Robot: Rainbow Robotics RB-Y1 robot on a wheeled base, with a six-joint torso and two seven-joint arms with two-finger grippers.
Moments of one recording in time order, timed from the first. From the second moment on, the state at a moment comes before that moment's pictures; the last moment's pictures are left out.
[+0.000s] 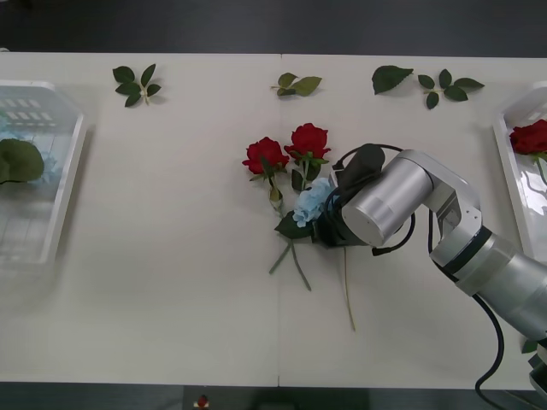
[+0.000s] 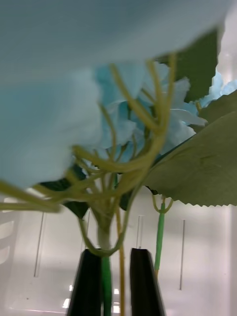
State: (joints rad) right arm -0.60 -0.46 0.66 -1.52 -0.52 1.33 0.96; left arm -0.12 0.96 0.29 -1.25 1.22 0.91 -1.99
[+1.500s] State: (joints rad) right arm -0.45 -0.65 0.25 -1.92 -1.21 1.26 1.62; left arm -0.33 0.93 0.05 -1.45 1.54 1.16 -2.04
